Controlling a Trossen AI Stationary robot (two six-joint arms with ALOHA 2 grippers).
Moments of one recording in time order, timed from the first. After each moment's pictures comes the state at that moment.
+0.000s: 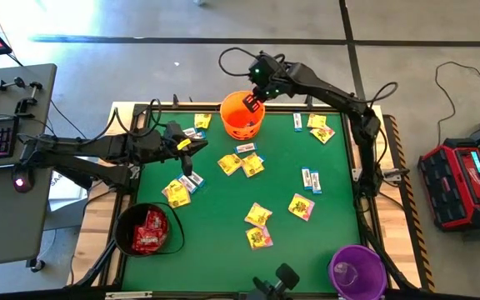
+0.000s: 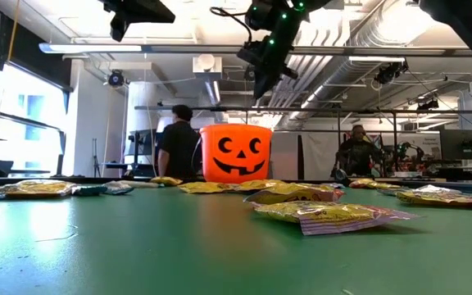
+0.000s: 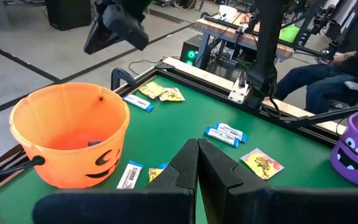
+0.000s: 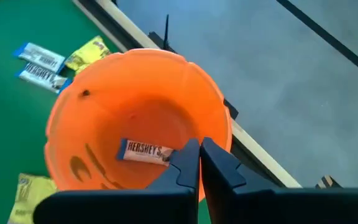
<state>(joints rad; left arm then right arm) -0.01 0.93 0.83 -0.20 -0.38 -0.31 -0.52 2.02 2.09 -1.03 0.17 0.16</state>
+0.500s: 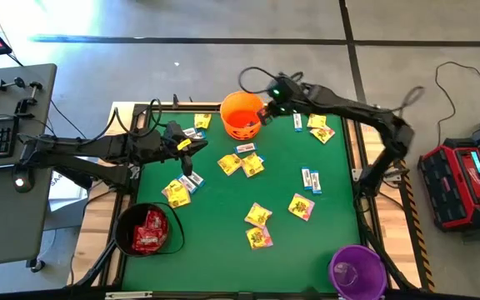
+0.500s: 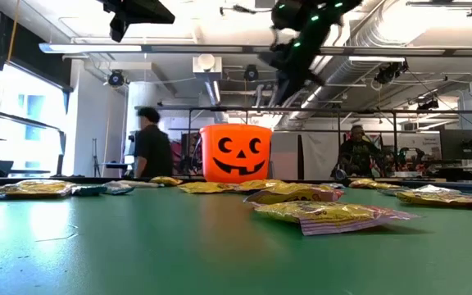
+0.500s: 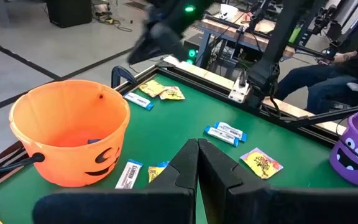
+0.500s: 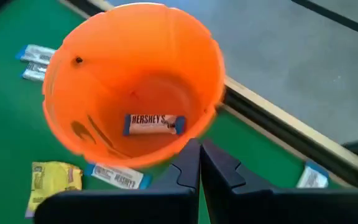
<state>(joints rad) -0.01 0.93 0.83 -0.21 -0.38 -0.32 -0.49 1.66 1.50 -0.73 0.22 0.37</state>
